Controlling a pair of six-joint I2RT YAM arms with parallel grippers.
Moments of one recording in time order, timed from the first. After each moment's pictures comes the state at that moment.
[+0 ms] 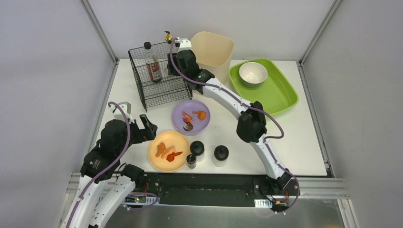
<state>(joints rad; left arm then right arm) -0.36 0.43 0.80 -0.86 -0.17 -0.45 0.82 2.37 2.35 -0.27 0.31 0.32</state>
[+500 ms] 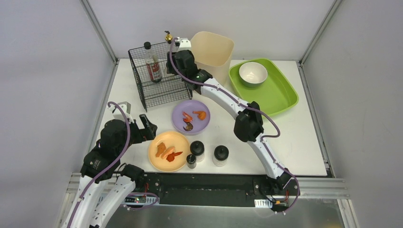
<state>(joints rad) -0.35 0.43 0.80 -0.86 -0.16 -0.45 0.82 2.43 2.42 -0.26 0.34 0.36</state>
